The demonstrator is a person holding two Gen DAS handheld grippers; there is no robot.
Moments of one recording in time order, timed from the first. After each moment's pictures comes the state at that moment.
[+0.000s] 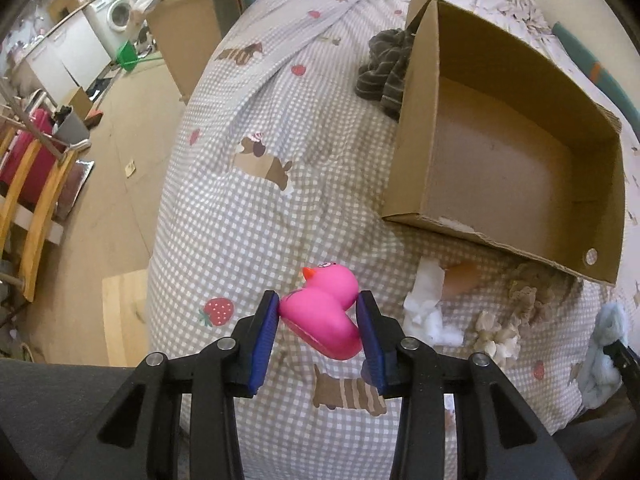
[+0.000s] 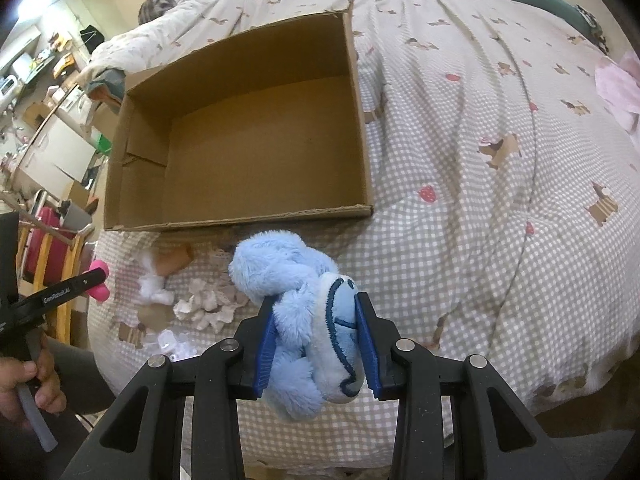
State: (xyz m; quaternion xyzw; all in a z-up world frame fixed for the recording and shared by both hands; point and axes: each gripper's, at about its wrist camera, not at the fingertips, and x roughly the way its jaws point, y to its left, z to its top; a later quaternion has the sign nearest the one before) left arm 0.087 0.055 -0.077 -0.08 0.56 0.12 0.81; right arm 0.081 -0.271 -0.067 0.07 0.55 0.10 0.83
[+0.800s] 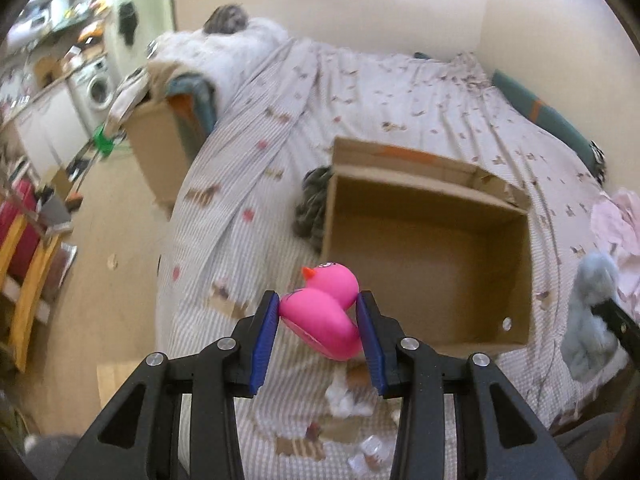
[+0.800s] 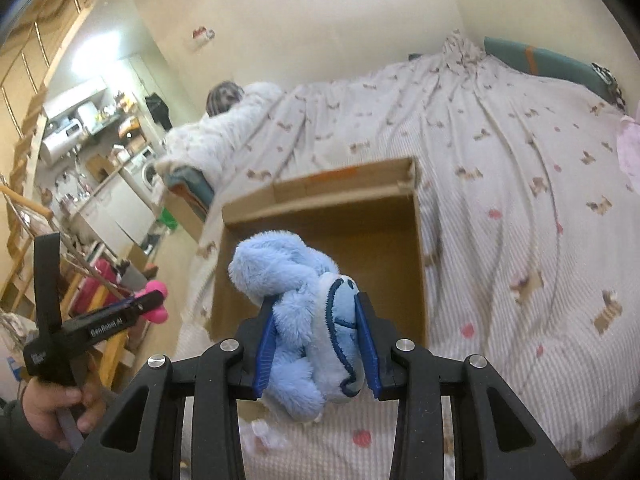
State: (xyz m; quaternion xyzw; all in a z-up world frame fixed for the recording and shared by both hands) left arm 0.107 0.008 0.064 -0.04 0.43 0.05 0.90; right arm 0.099 -0.266 0.049 0.13 0.38 0.18 0.90
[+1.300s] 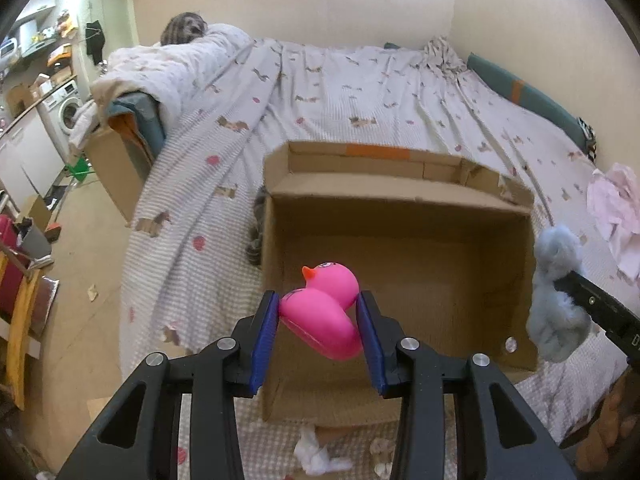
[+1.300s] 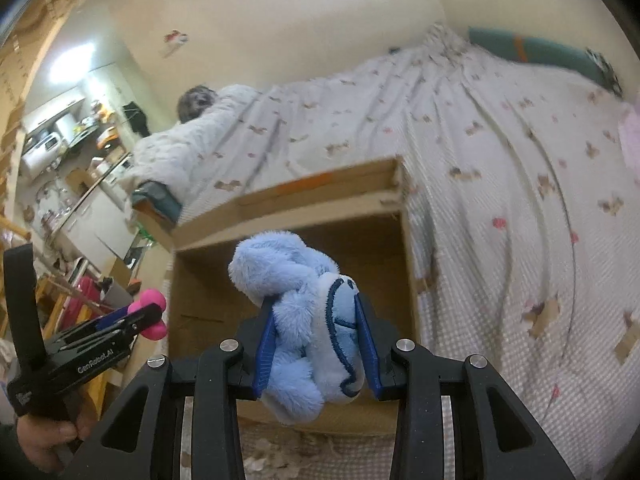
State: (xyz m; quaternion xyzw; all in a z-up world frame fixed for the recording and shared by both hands) left arm 0.178 -0.025 0.016 -0.01 0.44 0.01 0.90; right arm 0.172 -0.267 0.003 0.15 0.40 0.14 0.90
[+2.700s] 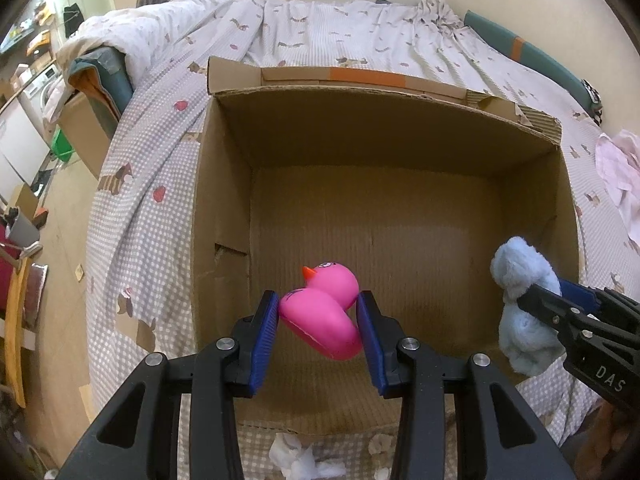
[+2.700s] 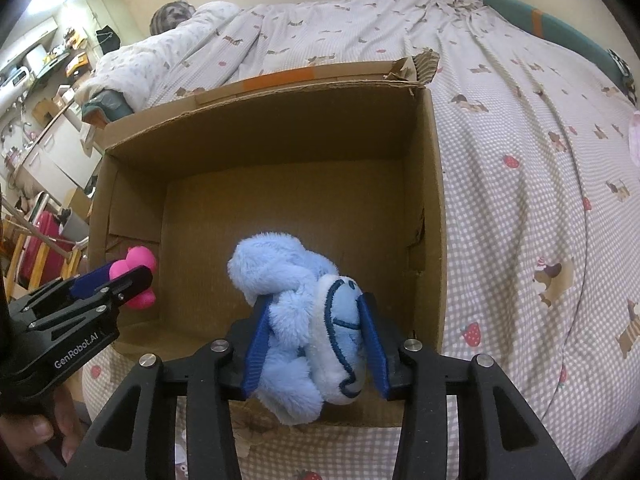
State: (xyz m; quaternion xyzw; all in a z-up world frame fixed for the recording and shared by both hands) left arm 0.192 -0.040 -0.049 -0.01 0.50 -0.01 0.86; right arm 0.192 -0.230 -0.064 0.05 0.51 0.11 0.85
